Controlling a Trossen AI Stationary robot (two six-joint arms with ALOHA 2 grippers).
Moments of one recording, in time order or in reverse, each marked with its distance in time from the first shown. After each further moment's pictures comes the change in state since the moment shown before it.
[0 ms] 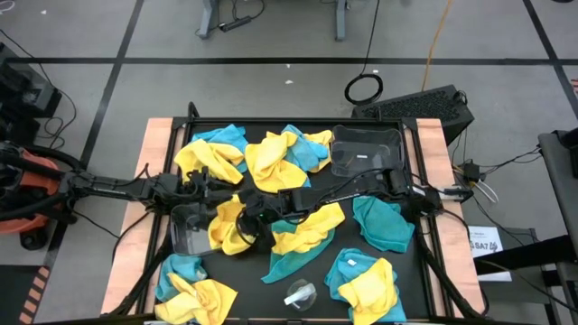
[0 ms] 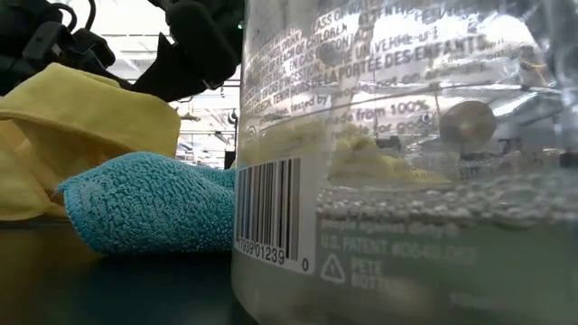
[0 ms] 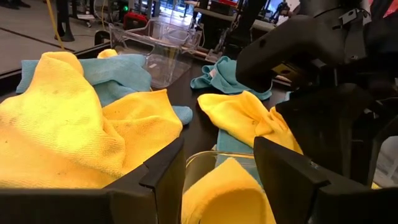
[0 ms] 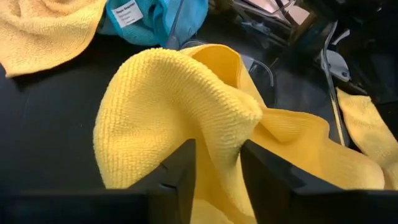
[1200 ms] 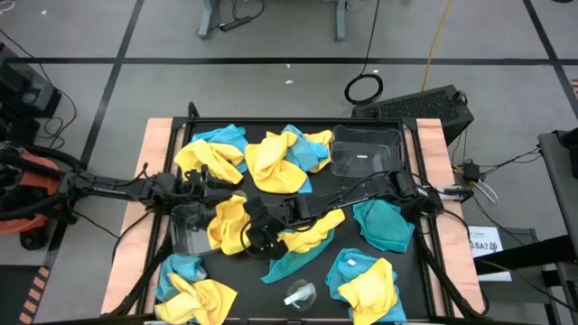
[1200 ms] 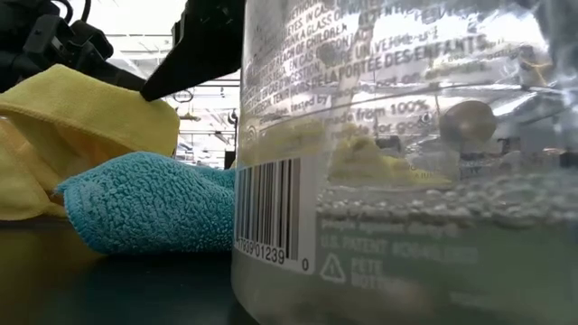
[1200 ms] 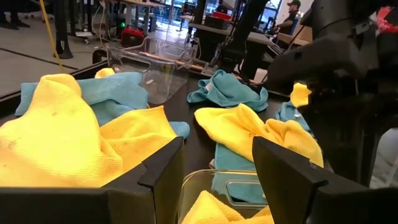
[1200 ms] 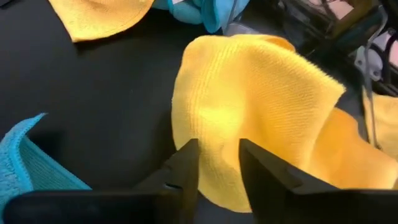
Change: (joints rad) left arm 0.000 0.000 -0.001 0.059 0.000 0.053; right arm 0.058 -0.047 0.001 -0.175 0.013 -0.071
